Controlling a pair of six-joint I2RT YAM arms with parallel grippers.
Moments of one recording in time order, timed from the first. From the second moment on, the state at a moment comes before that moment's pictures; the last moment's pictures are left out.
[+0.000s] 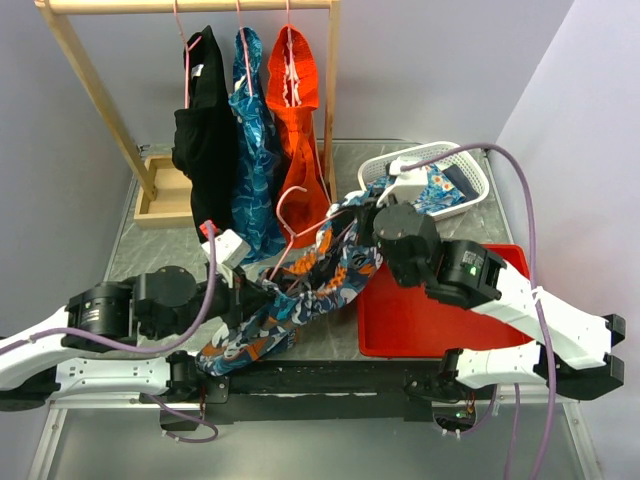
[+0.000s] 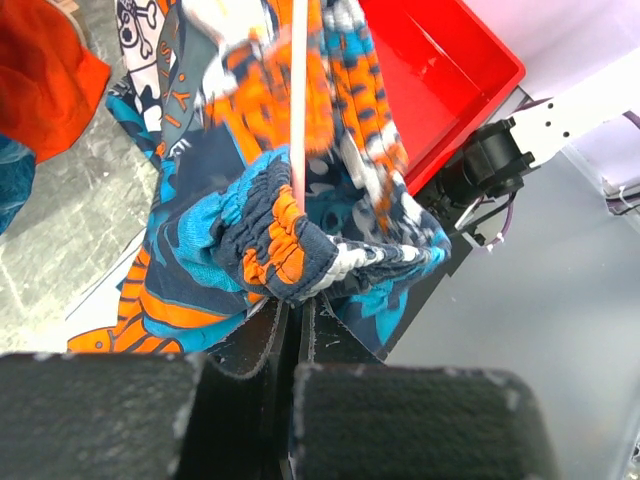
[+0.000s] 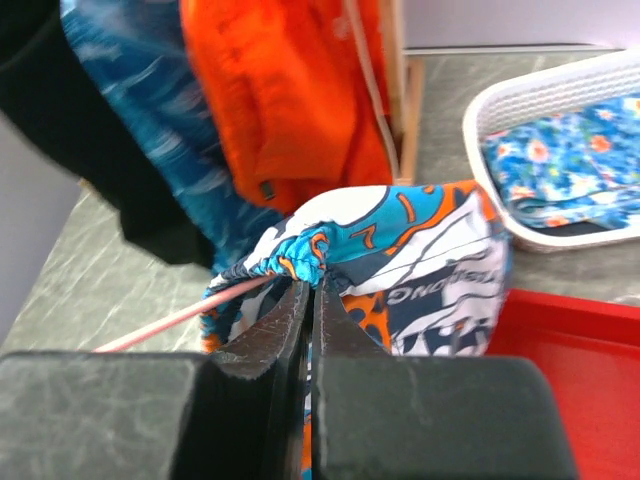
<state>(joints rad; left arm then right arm) -1.36 0.75 1.20 -0.83 -0.36 -0.51 1.15 1.14 1.47 -0.68 0.85 0.52</state>
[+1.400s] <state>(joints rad) -1.33 0.45 1.43 -1.08 -0.27 -0.43 0.49 1.37 1.46 -0.32 0.02 0.58</state>
